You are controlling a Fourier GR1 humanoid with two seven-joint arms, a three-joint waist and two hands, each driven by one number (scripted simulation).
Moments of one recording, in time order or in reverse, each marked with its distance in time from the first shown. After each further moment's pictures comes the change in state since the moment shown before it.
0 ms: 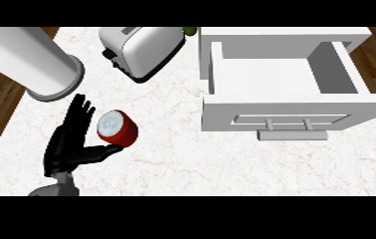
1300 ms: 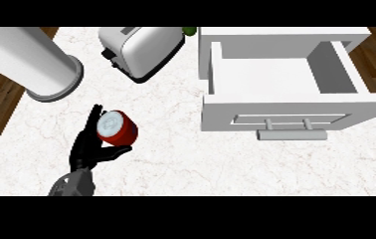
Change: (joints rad) left arm -0.191 0.035 0.072 0.619 0.052 -0.104 -0.337; right arm -0.011 0.033 -0.092 -0.039 -0.057 0.072 0.072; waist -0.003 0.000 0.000
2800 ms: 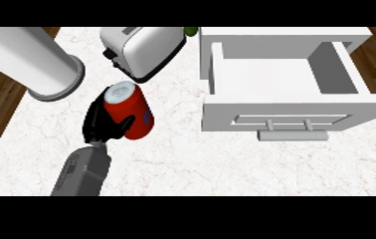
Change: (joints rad) left arm -0.093 -0.070 -0.082 -0.239 0.129 0.018 0.100; right arm 0.043 0.026 0.005 -0.086 -0.066 -0.030 0.051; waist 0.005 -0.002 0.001
